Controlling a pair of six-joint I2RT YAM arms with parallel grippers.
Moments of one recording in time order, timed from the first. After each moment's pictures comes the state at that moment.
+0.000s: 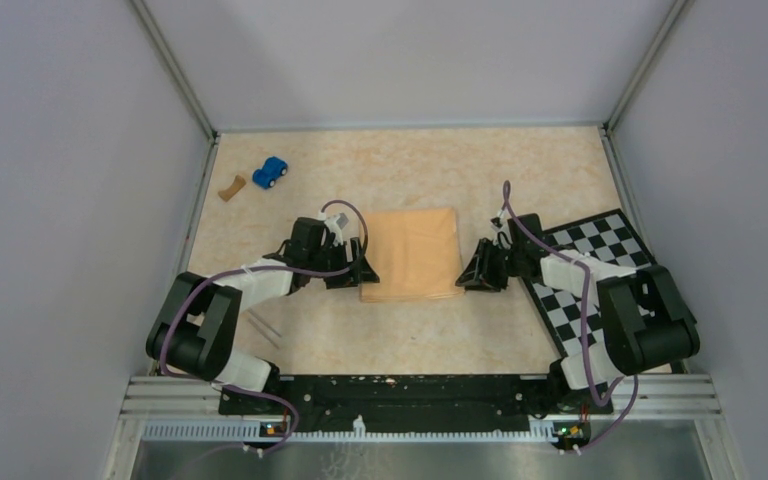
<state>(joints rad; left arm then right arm) -0.36 1.47 0.61 0.03 0.51 -0.52 0.28 1.46 0.62 -0.15 -0.55 0.60</state>
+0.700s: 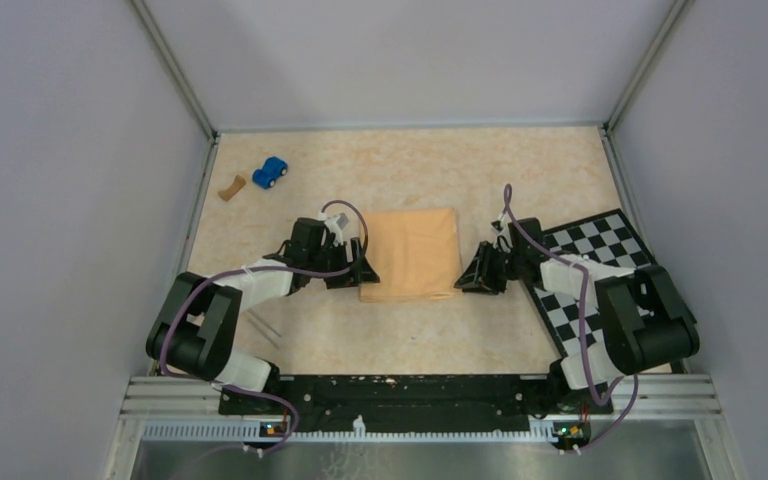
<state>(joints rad) -0.36 1.47 0.60 0.04 0.51 -0.52 0.28 1.46 0.58 -0.07 -0.58 0.65</state>
